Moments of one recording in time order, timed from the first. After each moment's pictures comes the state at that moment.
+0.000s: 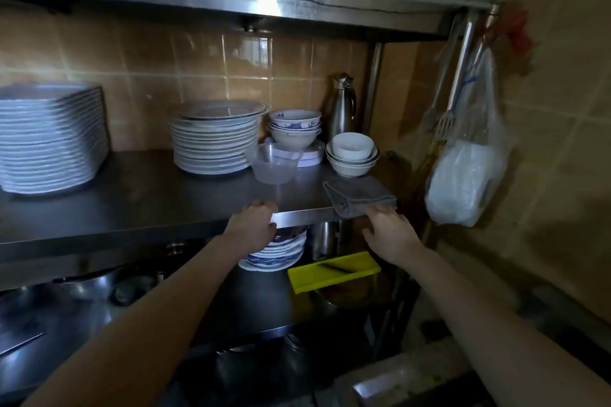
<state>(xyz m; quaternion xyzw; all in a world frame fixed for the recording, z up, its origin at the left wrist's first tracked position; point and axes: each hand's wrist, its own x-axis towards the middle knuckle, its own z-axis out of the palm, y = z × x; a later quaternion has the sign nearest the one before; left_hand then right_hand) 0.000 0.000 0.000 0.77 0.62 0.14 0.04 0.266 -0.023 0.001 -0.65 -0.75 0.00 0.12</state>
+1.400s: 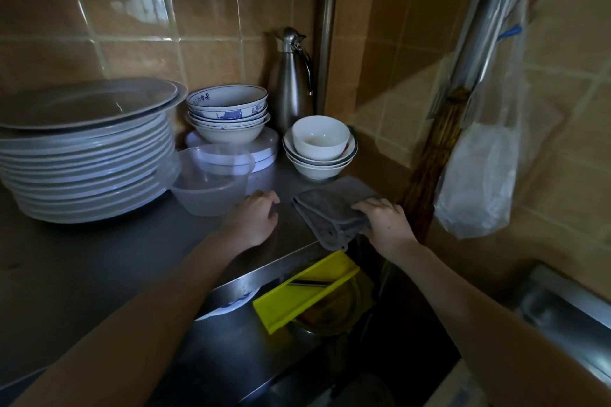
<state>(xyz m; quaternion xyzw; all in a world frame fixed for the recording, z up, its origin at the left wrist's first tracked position) 0.061 0.243 -0.049 0.85 0.48 0.18 0.11 0.313 0.149 -0.063 -0.73 -0.67 -0.03 0.14</state>
